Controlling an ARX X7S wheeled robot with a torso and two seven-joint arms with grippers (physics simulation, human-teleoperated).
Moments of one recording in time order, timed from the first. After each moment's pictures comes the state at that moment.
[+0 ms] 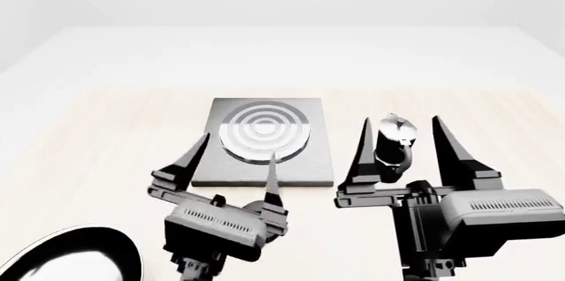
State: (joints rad) left arm -0.19 -0.30 0.52 0.31 -0.08 0.03 -0.30; right arm 0.11 0.35 -0.28 -0.56 0.24 0.05 0.37
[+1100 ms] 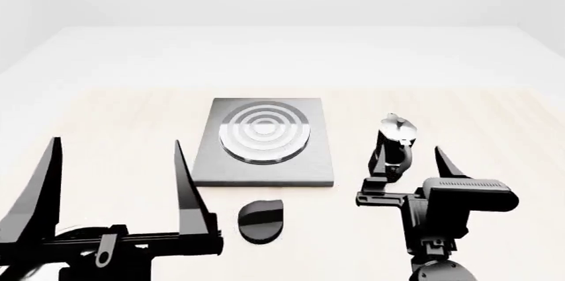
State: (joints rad) left arm 0.05 -0.43 0.35 0.65 0.23 0.20 -0.58; right arm 0.18 0.36 -0.24 -0.13 0.25 0.03 0.35
